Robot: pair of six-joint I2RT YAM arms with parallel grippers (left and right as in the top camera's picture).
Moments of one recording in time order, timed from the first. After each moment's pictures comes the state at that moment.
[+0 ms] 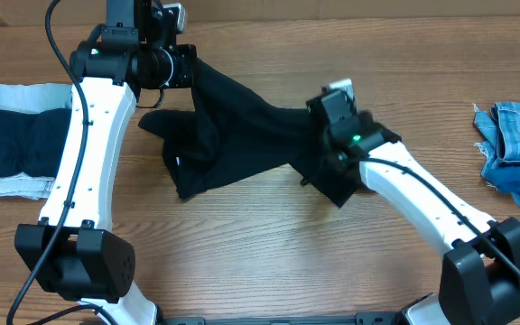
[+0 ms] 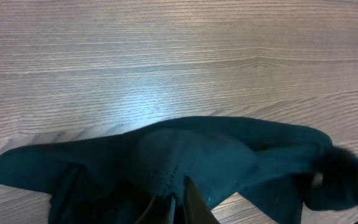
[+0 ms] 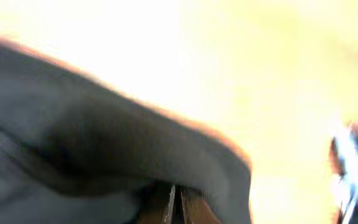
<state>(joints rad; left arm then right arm) -0.10 1.83 1.85 -0.97 0.33 -0.15 0.46 1.67 1.20 -0.54 0.53 0.06</state>
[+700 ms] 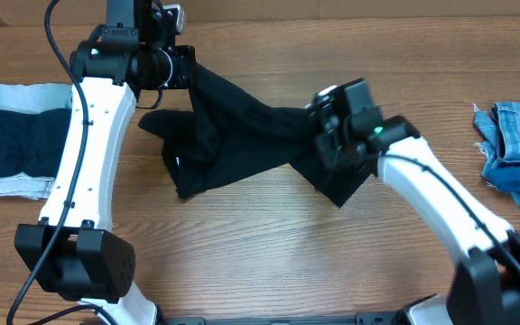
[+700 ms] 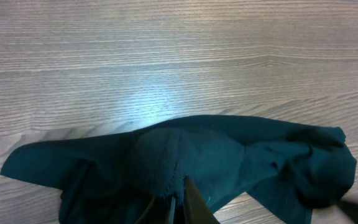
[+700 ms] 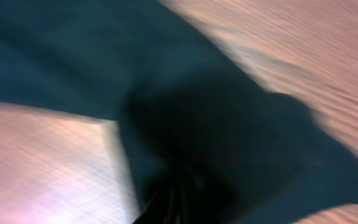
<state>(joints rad) -0.10 1.83 1.85 -0.98 0.29 -0.15 0.43 1.60 1.21 -0.70 -0.03 -0.12</state>
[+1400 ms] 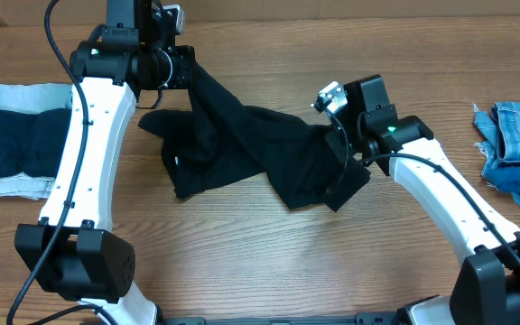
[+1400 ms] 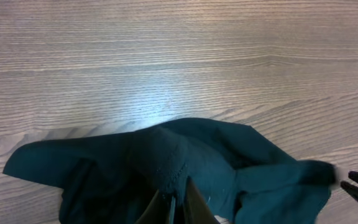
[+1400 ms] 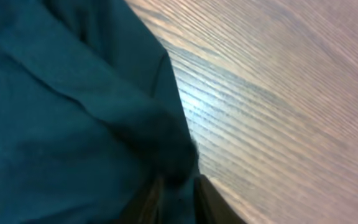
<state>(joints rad) -0.10 1.83 1.85 -0.98 0.29 -0.15 0.32 1.61 1.19 -0.61 -0.04 -0.29</state>
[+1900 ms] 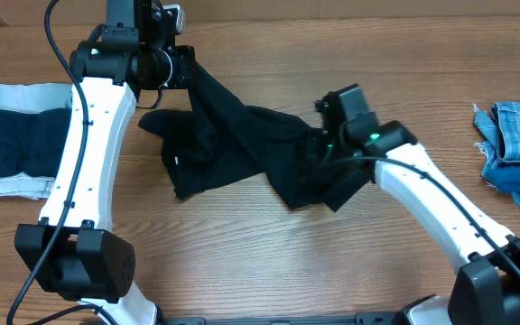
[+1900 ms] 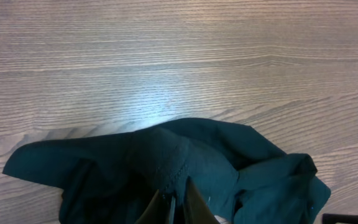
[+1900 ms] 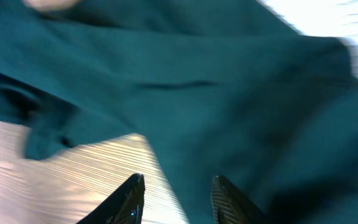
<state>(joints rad) -0.10 1.83 1.85 -0.98 0.29 -0.15 0.43 1.61 1.19 -0.65 -0.25 0.53</state>
